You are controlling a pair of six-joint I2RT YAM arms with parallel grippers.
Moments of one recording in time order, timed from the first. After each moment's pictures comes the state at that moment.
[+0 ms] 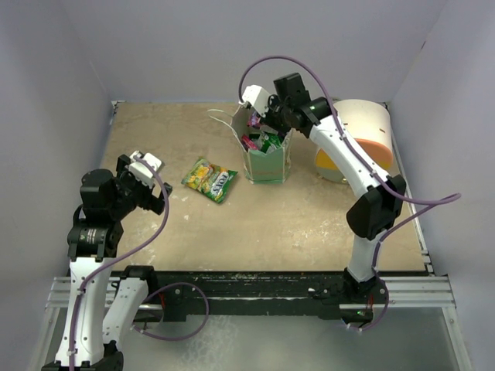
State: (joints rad) left arm -0.01 0.65 0.92 -0.67 0.37 0.41; right arm 0.51 1.89 1.99 -0.84 -0.01 -0.72
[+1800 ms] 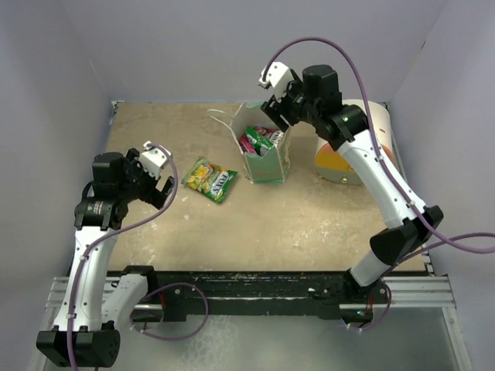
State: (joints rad) left arm -0.01 0.83 0.97 -0.74 0.34 0.51; right arm 0.51 1.65 1.91 -0.68 -0.06 -0.54
